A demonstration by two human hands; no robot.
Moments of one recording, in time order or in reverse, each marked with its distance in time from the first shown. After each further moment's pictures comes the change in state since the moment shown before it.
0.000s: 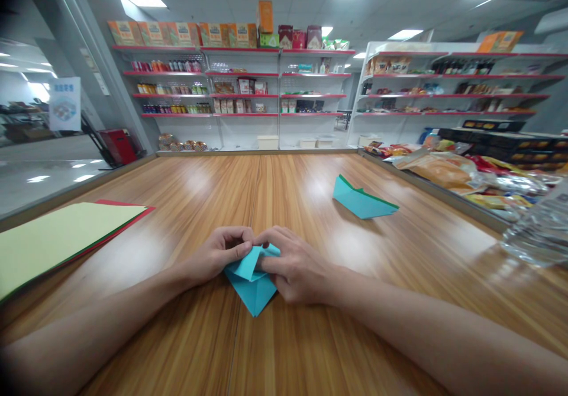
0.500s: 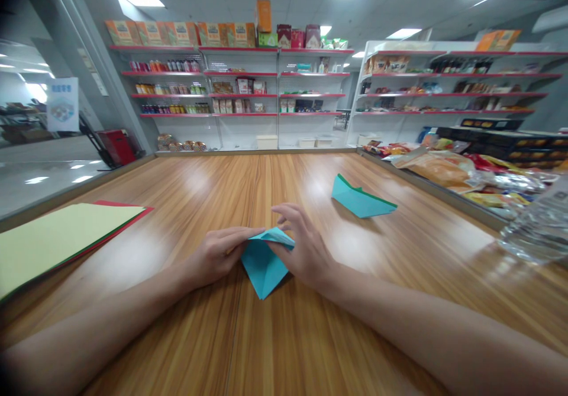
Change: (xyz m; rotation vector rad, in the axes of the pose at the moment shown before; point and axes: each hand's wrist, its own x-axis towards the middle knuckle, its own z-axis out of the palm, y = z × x) left_hand -0.001 -0.013 -0.007 0.788 0.038 0.493; right_hand -0.007 0.014 0.009 -0.016 0.450 0.344
